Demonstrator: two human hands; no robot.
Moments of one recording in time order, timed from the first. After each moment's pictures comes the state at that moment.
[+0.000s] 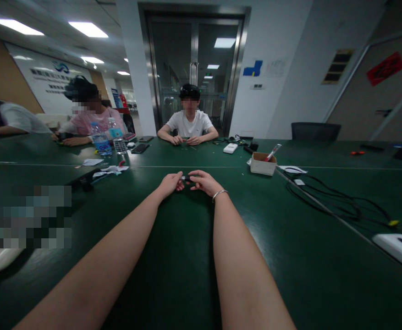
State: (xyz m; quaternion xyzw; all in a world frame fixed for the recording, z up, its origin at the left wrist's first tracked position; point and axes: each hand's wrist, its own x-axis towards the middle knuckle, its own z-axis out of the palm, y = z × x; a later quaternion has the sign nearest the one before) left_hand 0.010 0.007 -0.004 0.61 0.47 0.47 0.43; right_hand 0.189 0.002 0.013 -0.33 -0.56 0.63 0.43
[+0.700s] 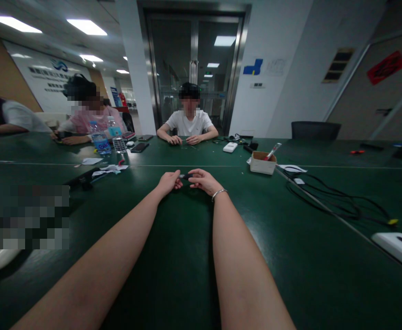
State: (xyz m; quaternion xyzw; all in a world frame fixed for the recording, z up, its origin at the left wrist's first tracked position) left_hand 0.010 0.005 0.002 0.57 0.50 0.48 0.44; right_hand 0.189 0.002 0.011 -0.32 -0.56 0.62 0.45
